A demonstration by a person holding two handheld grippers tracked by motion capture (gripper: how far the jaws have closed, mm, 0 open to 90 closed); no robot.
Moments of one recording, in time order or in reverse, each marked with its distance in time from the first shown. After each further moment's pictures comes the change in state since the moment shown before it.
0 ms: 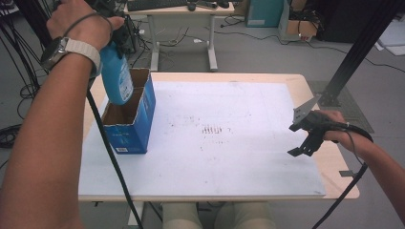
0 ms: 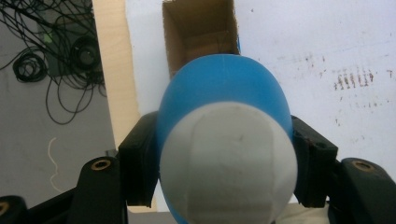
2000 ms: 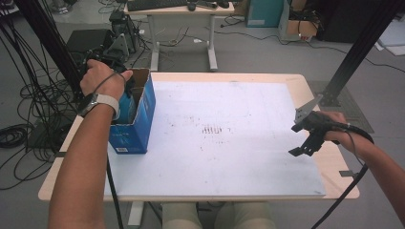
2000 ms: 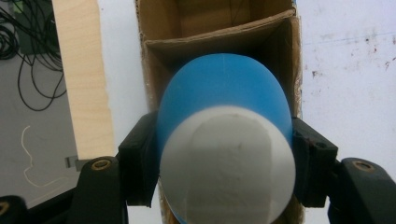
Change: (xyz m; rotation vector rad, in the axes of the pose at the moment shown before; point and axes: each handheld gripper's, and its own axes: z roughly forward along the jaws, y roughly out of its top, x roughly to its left) left arm 0.004 -0.019 0.141 0.057 -0.012 -0.043; right arm -0.003 -0.006 0.002 0.000 -0.011 0.052
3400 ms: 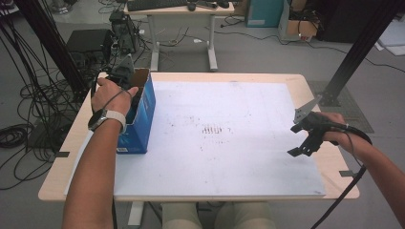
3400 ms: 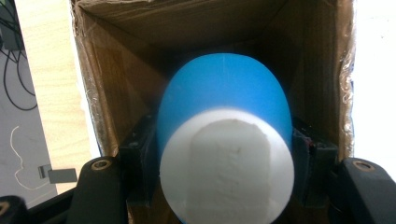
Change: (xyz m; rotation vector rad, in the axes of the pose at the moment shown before) left arm -0.008 -0.008 0.051 0.016 -0.002 -0.005; right arm -0.002 -0.002 0.004 -0.003 0.006 0.014
